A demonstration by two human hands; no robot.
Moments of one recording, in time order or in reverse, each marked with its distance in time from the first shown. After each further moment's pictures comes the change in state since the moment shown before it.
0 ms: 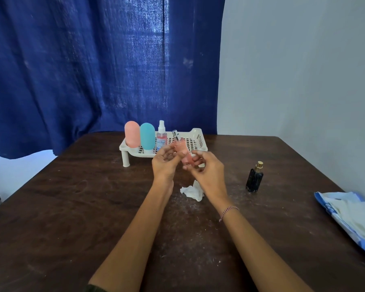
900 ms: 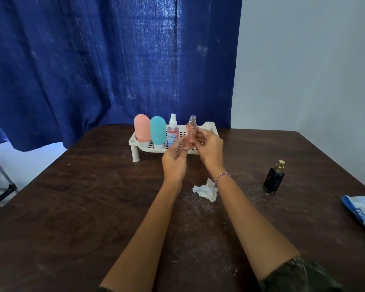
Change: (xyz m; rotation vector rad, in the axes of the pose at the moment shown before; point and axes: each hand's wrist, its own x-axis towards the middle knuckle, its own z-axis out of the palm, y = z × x) left_hand 0.010 -0.007 -0.005 0.272 -0.016 0.139; right_hand 0.070 0.007 0.048 0.033 -0.033 0.147
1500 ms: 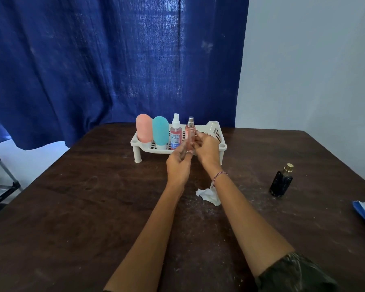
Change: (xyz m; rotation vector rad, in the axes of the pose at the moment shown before) left_hand 0.009 -0.014 0.000 0.067 -0.041 -0.066; right_hand 0.012 0.007 0.019 -0.139 -0.132 0.038
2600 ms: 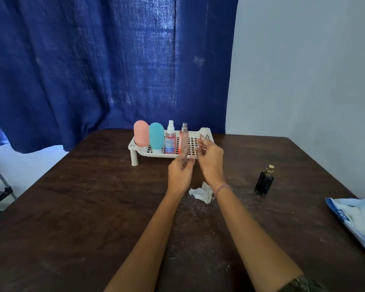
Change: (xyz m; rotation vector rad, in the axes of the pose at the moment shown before) left_hand -0.034 0.015 0.006 0.088 -0.077 0.102; right_hand -0.048 -0.020 -0.038 0.002 0.198 -0.007
